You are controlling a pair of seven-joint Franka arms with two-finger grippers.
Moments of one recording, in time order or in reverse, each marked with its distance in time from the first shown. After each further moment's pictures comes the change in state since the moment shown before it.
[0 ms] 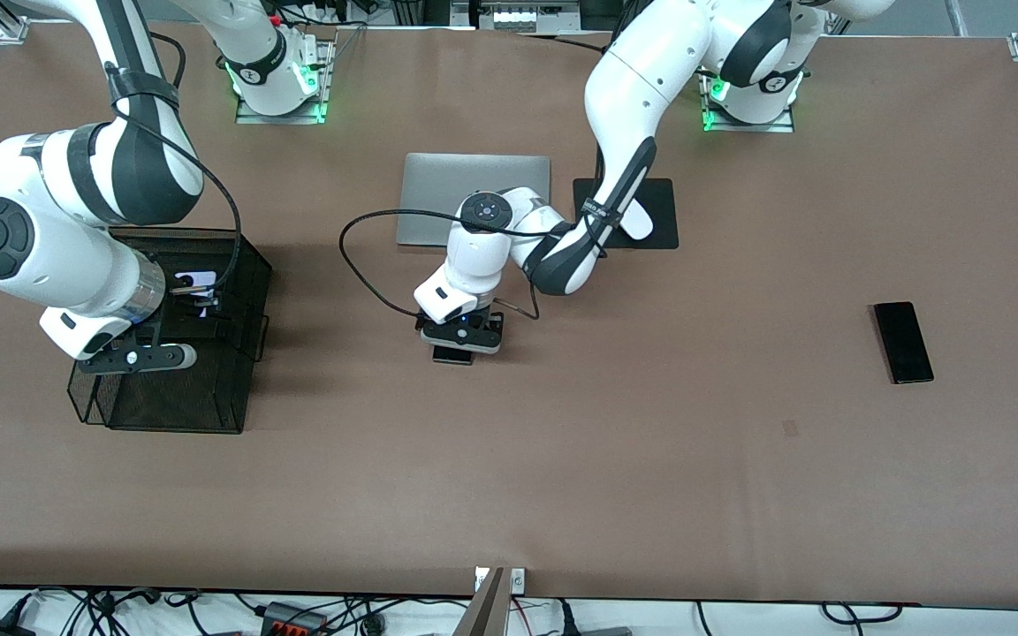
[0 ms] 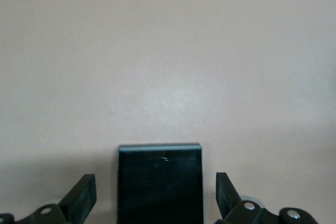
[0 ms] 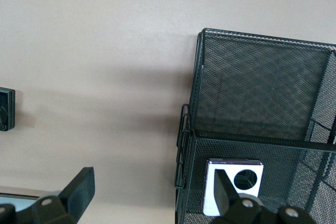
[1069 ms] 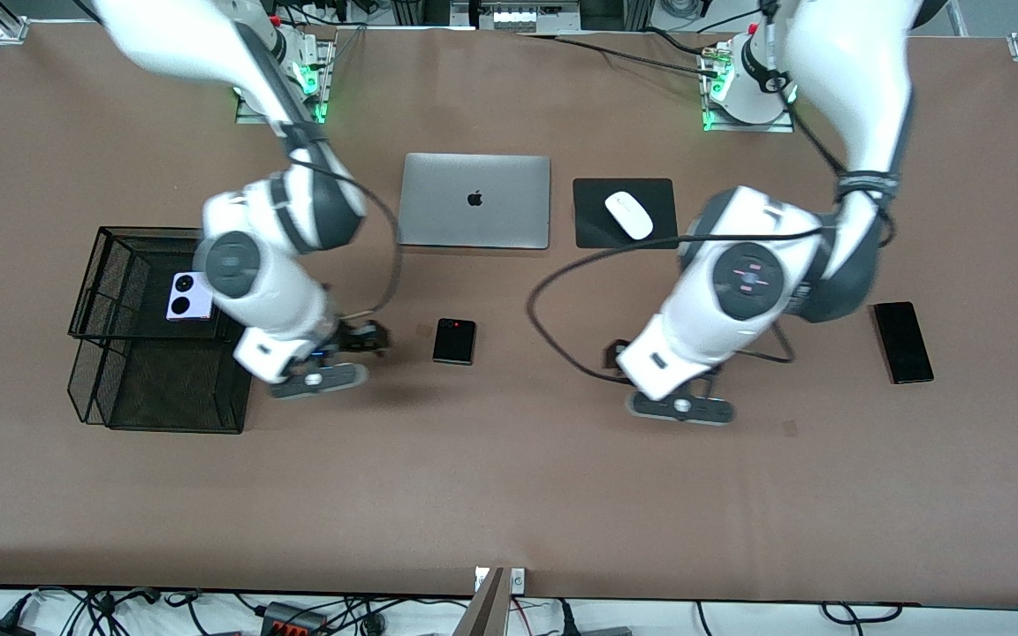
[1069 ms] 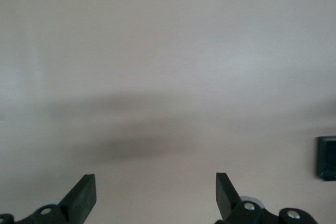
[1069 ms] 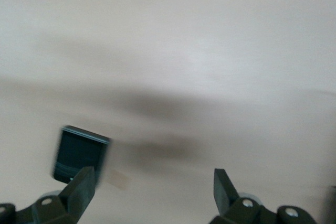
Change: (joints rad) left arm 0.540 -0.436 -0.145 -0.185 0.000 -0.599 0.479; right arm 0.289 0.258 0.012 0.074 0.078 0.339 0.179
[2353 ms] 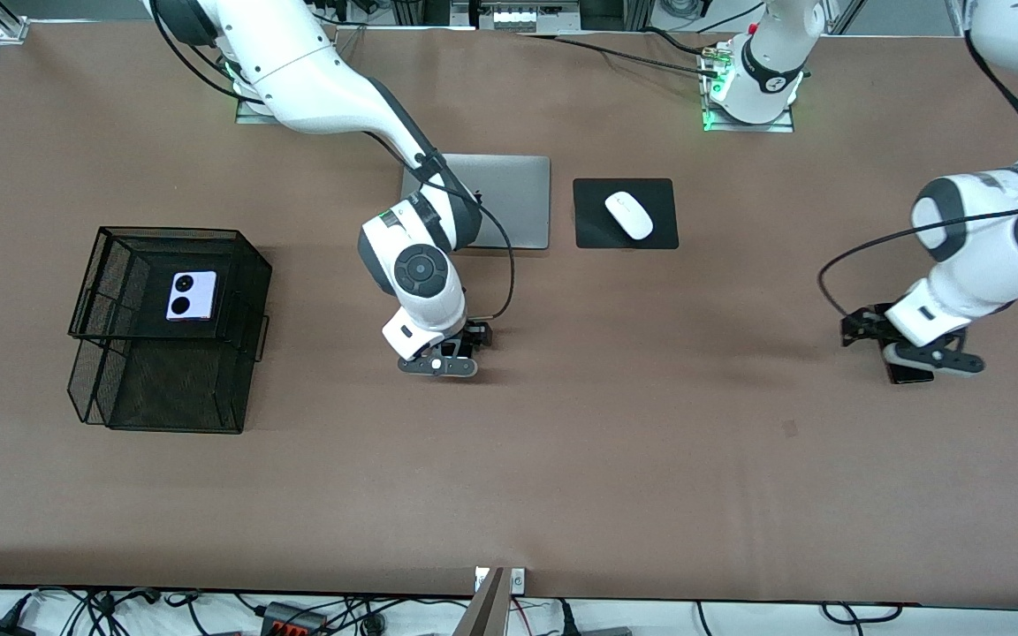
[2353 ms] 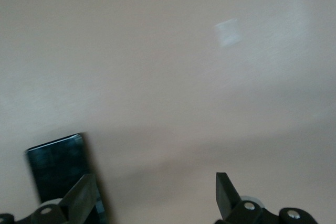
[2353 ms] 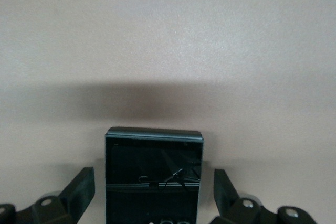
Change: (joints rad) left arm 0.611 -0.294 -0.003 -0.823 0.000 0.627 0.690; right arm 0.176 0.256 -0.004 0.110 -0.063 0.077 0.433
